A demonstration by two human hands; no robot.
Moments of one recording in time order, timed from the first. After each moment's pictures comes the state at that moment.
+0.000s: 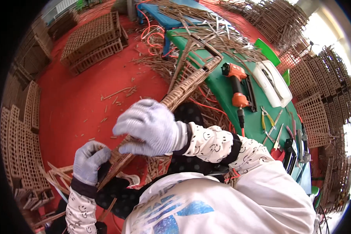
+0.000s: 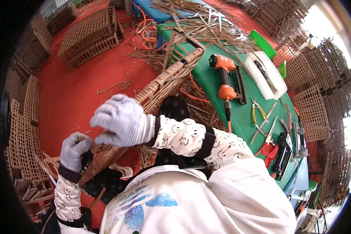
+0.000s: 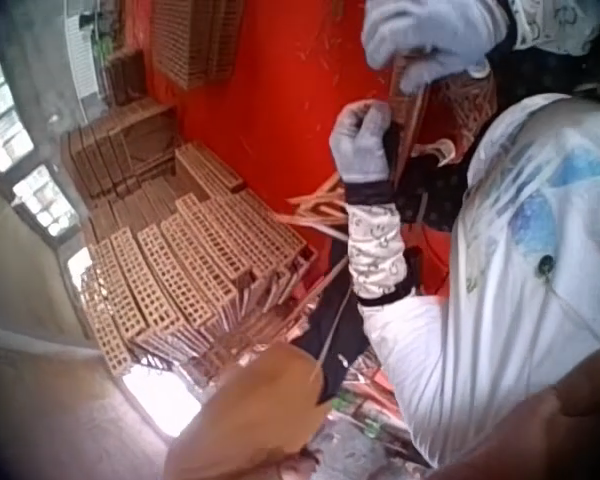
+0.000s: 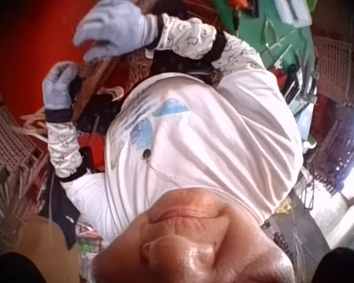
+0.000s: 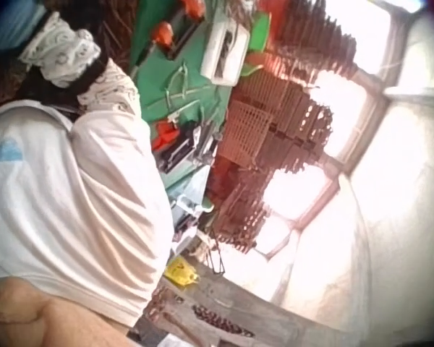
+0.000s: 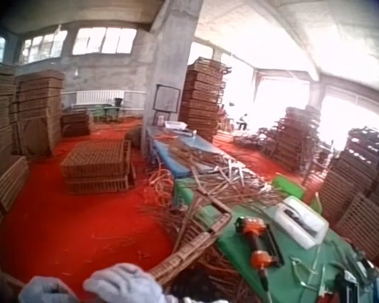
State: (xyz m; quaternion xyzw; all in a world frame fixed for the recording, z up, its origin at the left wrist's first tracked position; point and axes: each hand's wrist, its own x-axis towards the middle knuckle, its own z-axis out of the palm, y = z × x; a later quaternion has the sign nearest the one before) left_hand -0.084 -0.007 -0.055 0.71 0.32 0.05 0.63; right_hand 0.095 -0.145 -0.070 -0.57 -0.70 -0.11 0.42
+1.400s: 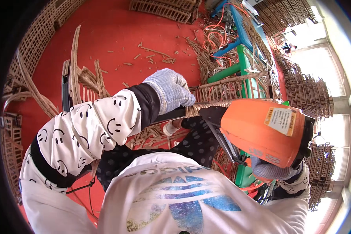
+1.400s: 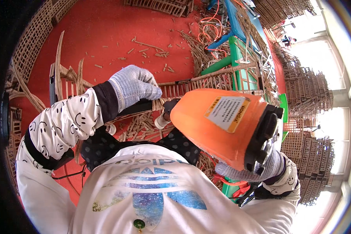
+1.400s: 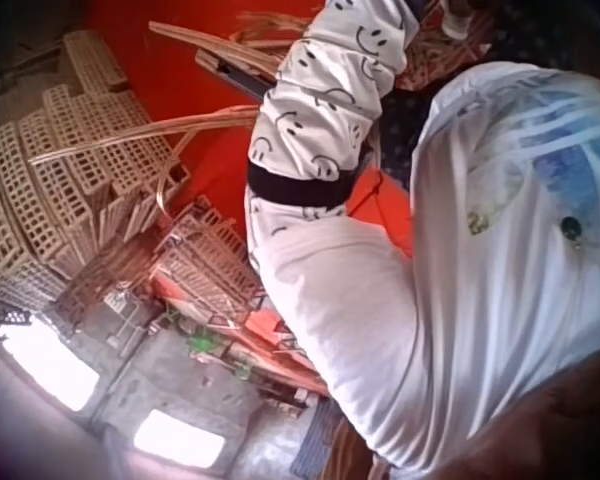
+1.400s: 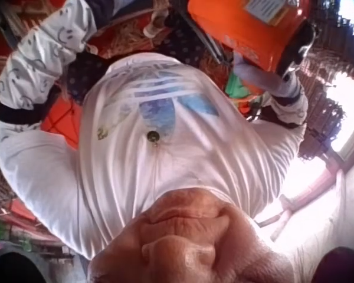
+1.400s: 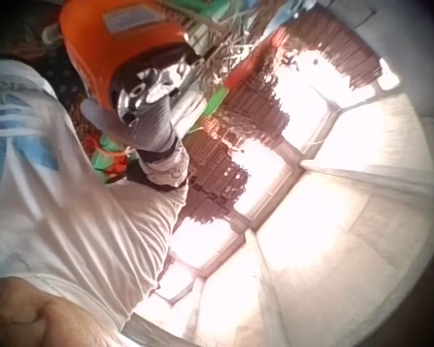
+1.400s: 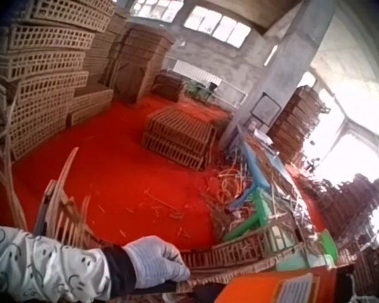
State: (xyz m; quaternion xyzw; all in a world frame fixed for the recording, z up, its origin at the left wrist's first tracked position) left_hand -0.090 0.012 -0.078 0.73 0.29 -0.01 0.61; right_hand 0.069 -0.233 0.032 -0.62 -0.77 0.11 0.03
